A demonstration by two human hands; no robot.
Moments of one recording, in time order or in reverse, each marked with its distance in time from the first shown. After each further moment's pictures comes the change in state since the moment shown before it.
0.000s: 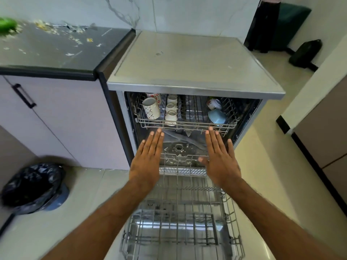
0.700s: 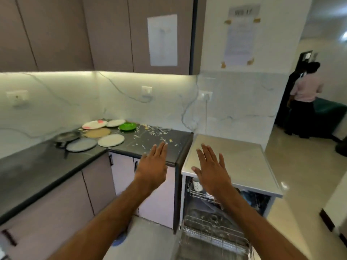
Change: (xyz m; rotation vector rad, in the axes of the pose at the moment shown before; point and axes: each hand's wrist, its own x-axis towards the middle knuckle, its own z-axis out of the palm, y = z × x) left_hand -0.234 -0.132 -0.461 -0.014 0.285 -0.263; right_hand -0.080 -0.203 -0.469 0.151 0.212 -0.325
